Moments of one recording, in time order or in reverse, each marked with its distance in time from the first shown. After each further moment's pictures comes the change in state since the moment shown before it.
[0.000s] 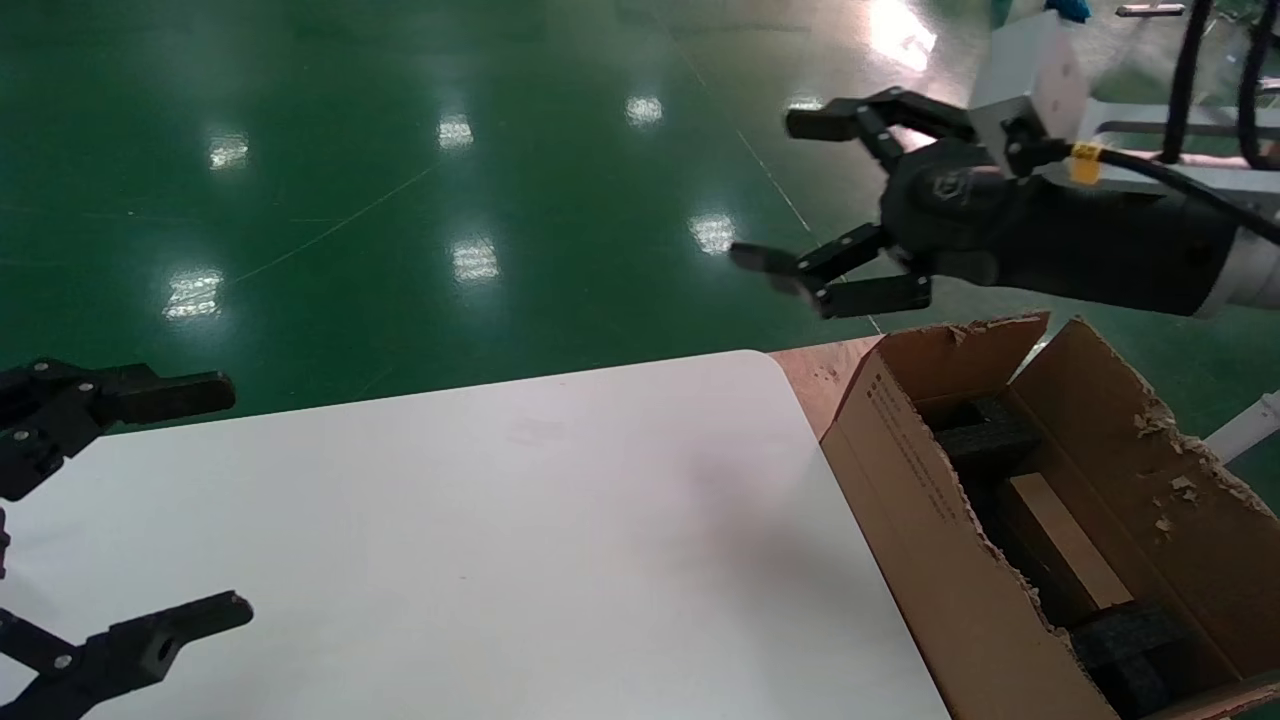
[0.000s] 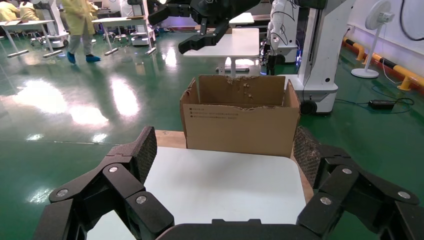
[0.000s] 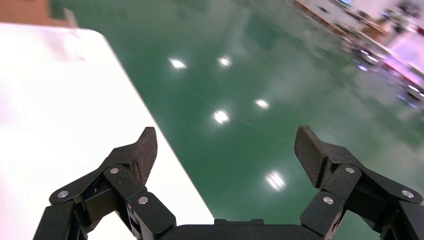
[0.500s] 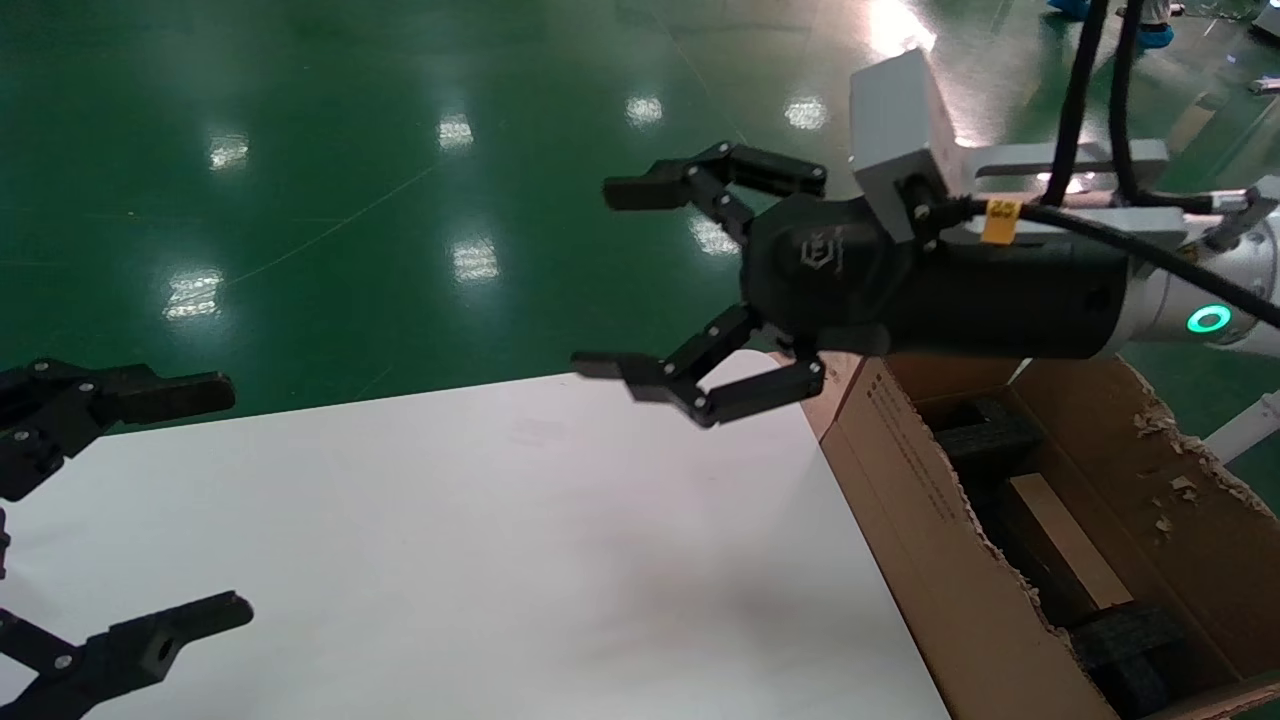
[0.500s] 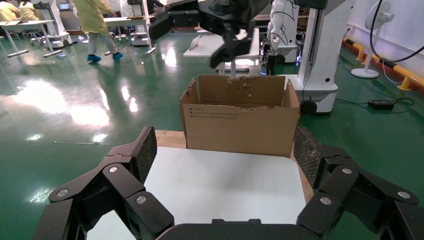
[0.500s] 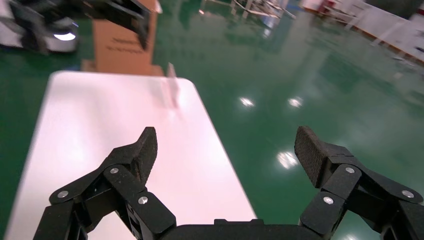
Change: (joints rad) left arm 0.000 0.000 0.000 0.000 0.000 0.000 0.000; right arm -0.427 -0.166 0.602 0.003 -0.185 -0.244 0.195
